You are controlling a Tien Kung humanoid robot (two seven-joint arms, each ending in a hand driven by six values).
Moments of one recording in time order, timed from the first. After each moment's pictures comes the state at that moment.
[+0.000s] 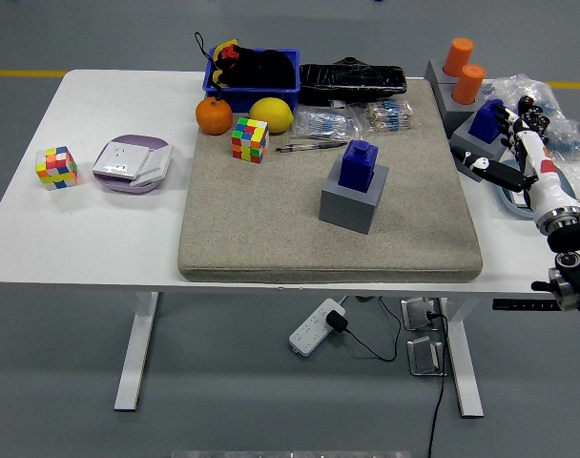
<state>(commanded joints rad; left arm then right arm) -0.13 0.28 -0.43 -0.29 0.92 -0.20 0.12 0.46 -0.32 1.05 1.05 -1.16 -0.31 0.15</state>
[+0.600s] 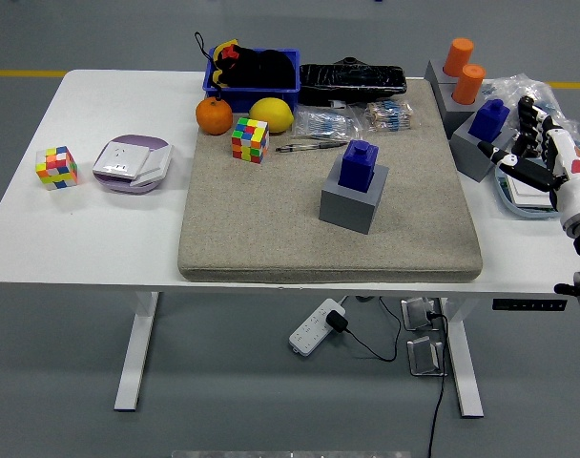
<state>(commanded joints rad) -0.13 0.28 -0.44 -0.29 0.93 -0.19 0.12 0.39 -0.34 1.17 1.12 -1.19 -0.28 0.13</state>
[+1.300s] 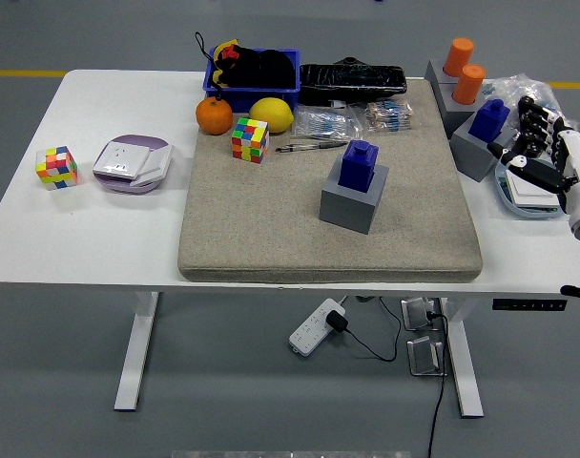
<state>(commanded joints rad) -0.13 0.28 -0.45 -0.28 0.92 -0.19 0.12 0.38 -0.34 1.20 1.13 -1.18 -0.28 0.12</state>
